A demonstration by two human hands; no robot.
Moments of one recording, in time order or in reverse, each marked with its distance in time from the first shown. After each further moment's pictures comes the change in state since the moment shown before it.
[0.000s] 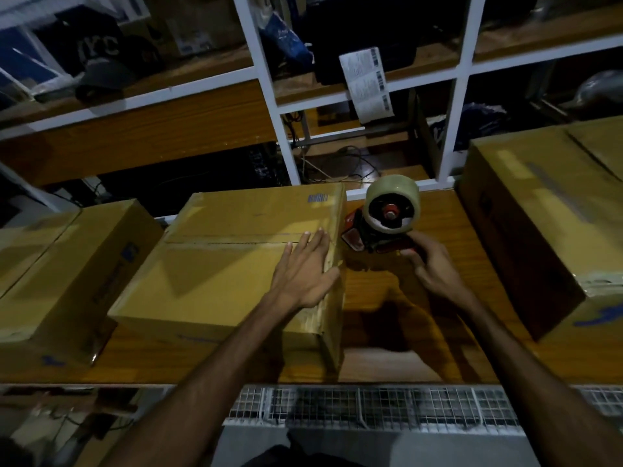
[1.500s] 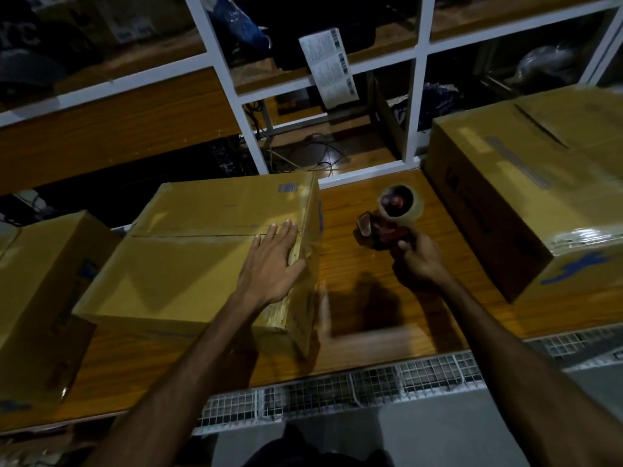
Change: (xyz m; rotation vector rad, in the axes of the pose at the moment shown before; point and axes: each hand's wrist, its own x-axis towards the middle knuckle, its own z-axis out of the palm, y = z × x) left_hand 0.001 -0.045 0.003 -0.080 0.052 0.085; right_hand -0.017 0.041 0.017 0.053 0.111 0.384
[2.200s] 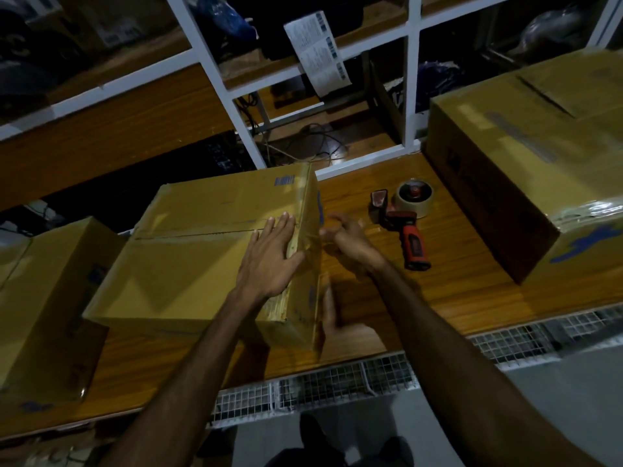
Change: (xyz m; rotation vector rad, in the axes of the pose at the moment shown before) left_hand -0.001 0.002 -0.001 -0.034 0.008 -0.008; right_hand 0.011 -0.099 0.107 0.585 -0.226 0.278
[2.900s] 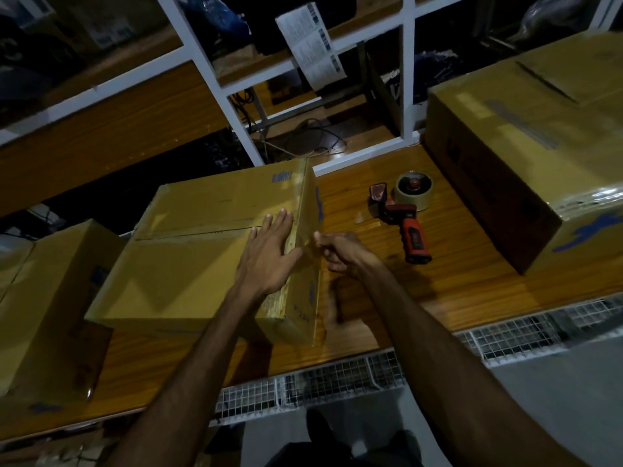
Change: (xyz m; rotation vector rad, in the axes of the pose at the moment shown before) left_hand 0.000 0.002 0.000 -0.019 0.005 -0.011; right_hand 0.015 0.037 0.007 0.143 -0.014 0.258
